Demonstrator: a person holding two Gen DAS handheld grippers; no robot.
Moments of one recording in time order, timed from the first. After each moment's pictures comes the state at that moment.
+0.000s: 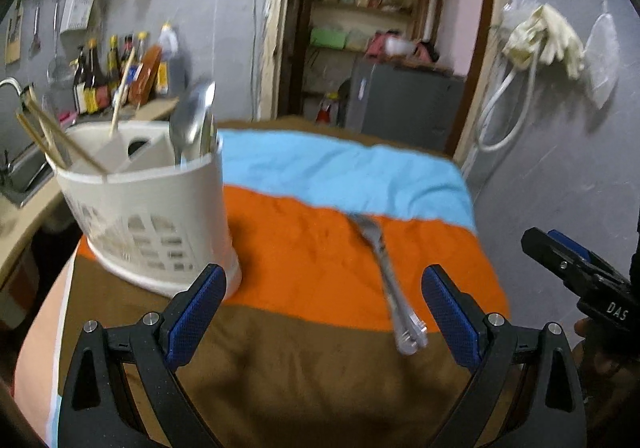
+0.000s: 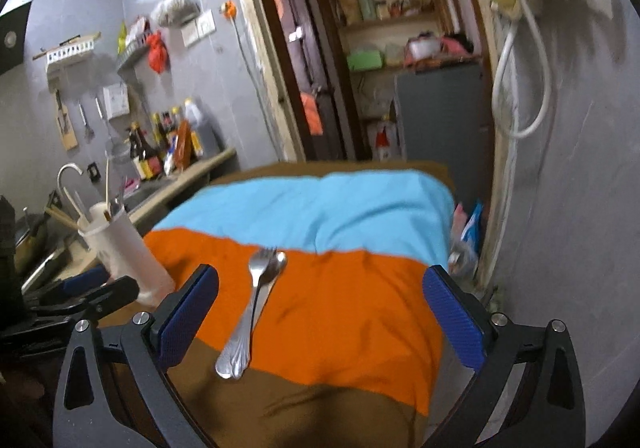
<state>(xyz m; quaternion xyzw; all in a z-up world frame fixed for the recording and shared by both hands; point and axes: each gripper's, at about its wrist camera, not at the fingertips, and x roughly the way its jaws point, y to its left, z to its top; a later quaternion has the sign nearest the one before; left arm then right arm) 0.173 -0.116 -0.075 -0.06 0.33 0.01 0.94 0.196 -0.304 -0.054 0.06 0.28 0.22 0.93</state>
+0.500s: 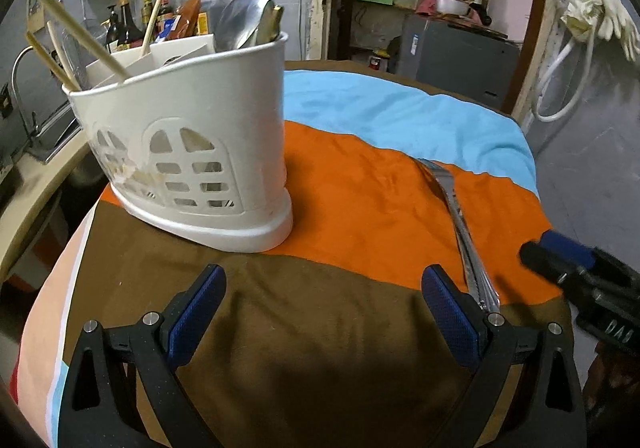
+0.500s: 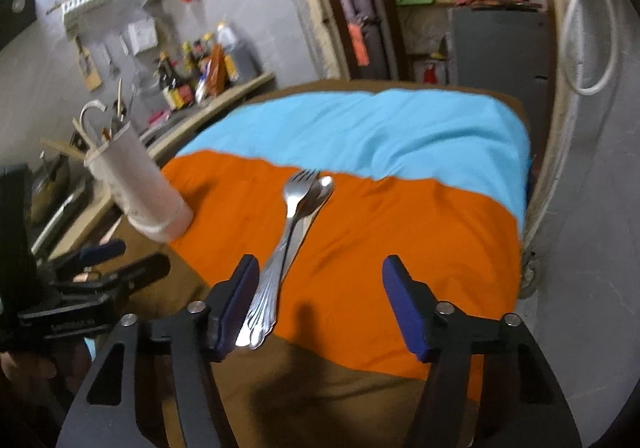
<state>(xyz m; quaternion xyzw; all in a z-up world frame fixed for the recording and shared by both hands) 0.180 -0.094 -0.116 -0.07 0.40 0.09 0.91 0.218 -0.261 -0.098 0.02 0.38 0.30 0.87</state>
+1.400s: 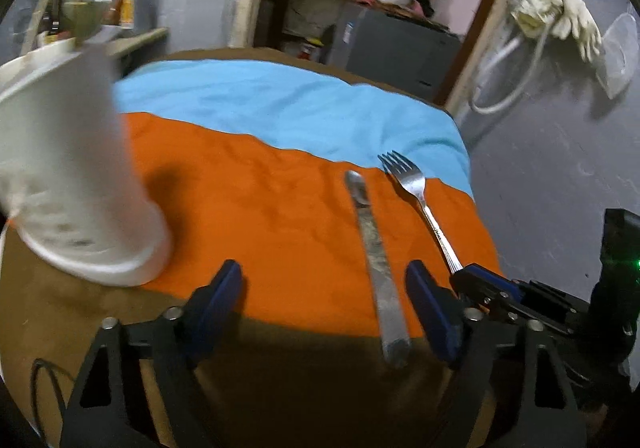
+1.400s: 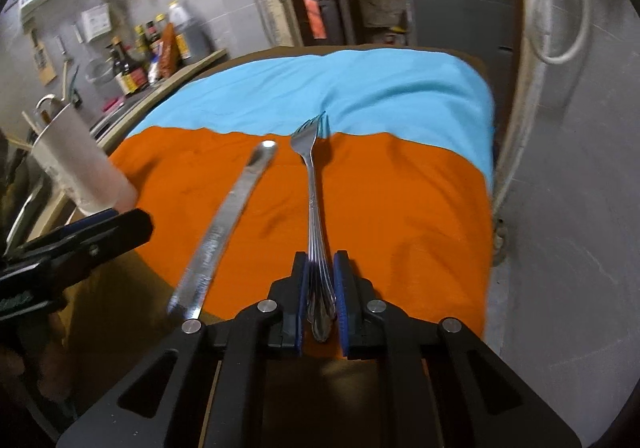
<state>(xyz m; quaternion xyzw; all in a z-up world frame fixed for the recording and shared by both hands) 0.226 -0.121 -0.115 -0.11 0.42 -0.05 0.90 0.225 -0.280 -0.116 0.01 0.43 0.21 0.88</state>
